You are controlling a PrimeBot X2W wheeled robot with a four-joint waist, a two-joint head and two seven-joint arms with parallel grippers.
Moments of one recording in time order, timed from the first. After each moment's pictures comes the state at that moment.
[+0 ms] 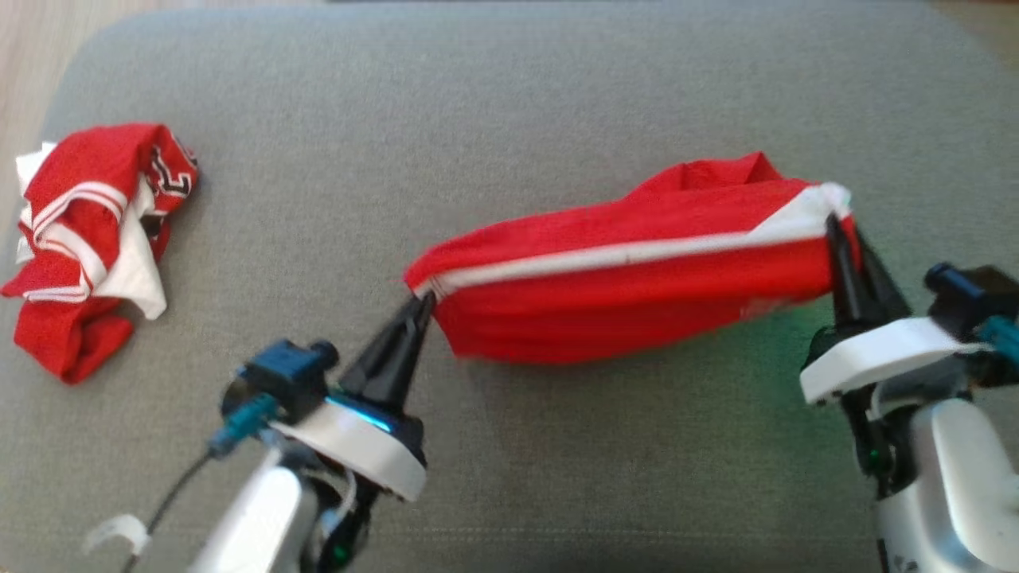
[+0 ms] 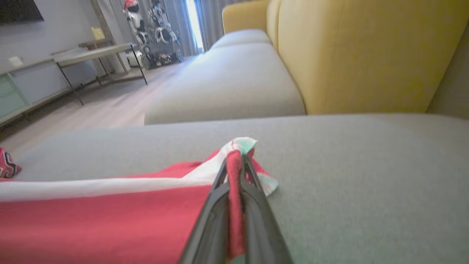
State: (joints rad) left arm -0.15 0.16 -0.46 0.10 -0.38 -0.07 -0.14; right arm -0.22 -0.09 -0.01 0.21 0.19 0.13 0.03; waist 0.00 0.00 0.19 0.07
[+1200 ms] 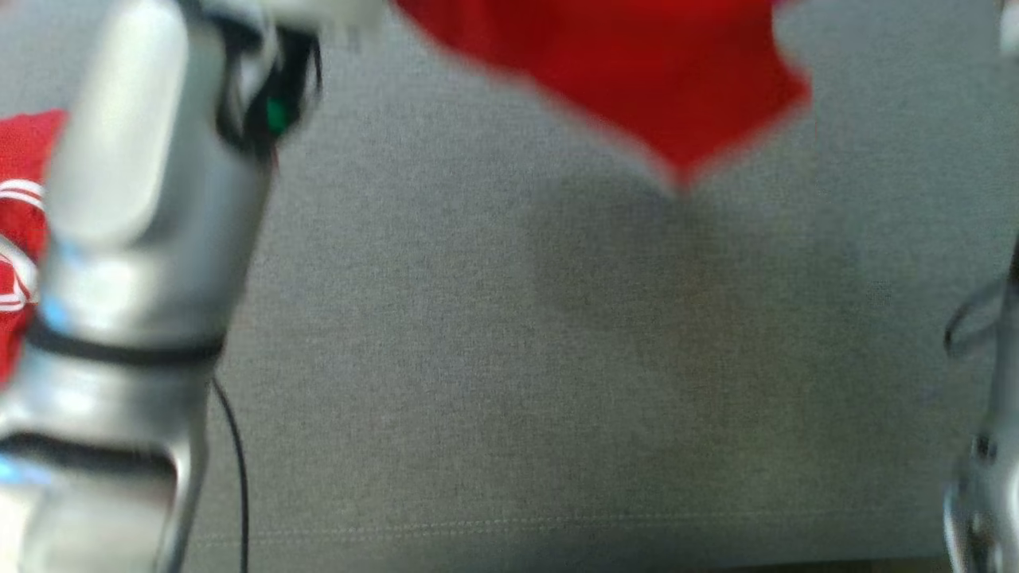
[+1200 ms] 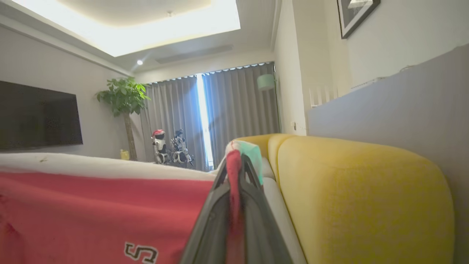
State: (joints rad) left arm -1.01 0.12 -0.38 0.30 -0.43 -0.12 -0.18; right arm -0.78 -0.17 -0.07 0.01 0.33 0.13 0.15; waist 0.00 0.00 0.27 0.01
